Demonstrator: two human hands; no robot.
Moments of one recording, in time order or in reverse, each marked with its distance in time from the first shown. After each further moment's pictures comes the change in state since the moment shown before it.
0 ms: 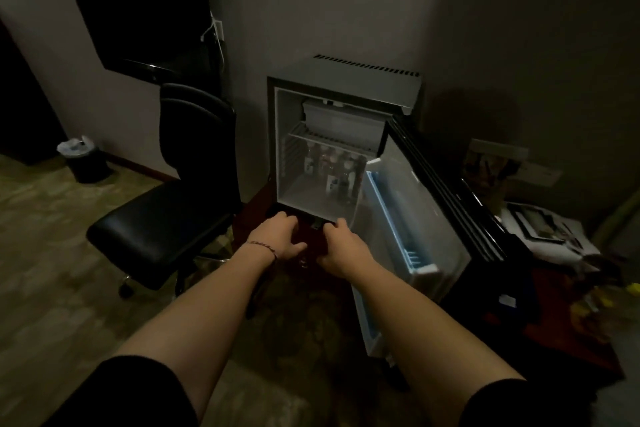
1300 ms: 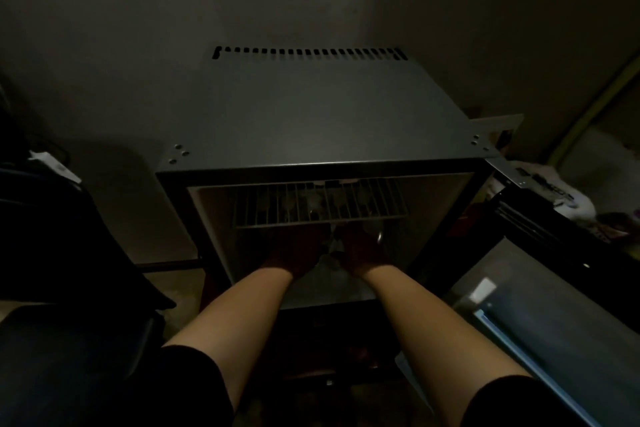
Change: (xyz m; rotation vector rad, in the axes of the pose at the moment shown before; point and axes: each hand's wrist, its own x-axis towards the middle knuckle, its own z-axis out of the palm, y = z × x) left_hand 0.423 -0.023 0.024 -0.181 -0.261 0.512; right_hand 0.361 0.081 -0.011 0.388 0.043 0.566
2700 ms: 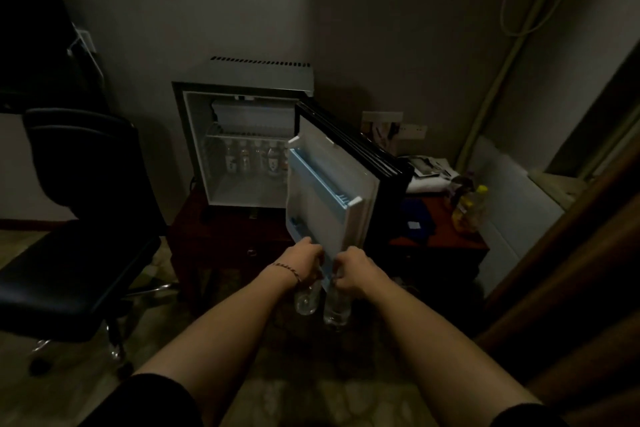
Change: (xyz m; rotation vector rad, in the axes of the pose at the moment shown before) left_hand -0.388 0.339 0.199 0.179 -0.021 -0.008; right_hand -0.476 0.267 -0.011 -0.250 0.052 -0.175
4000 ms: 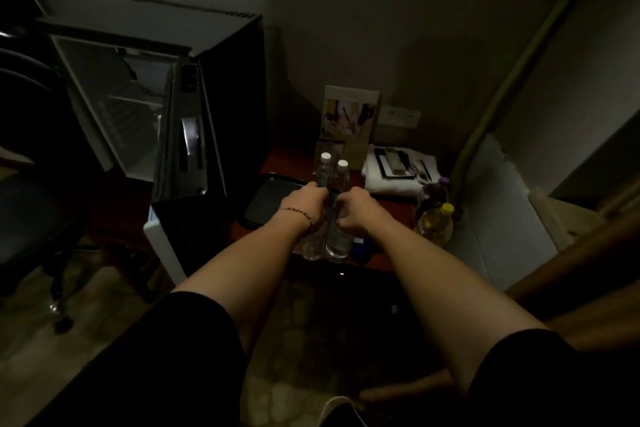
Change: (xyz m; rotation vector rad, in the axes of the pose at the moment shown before) left_hand 0.305 0.212 0.011 -0.030 0.197 -0.246; right_hand 0.195 0.277 -0.174 -0.004 -0.065 -0.186
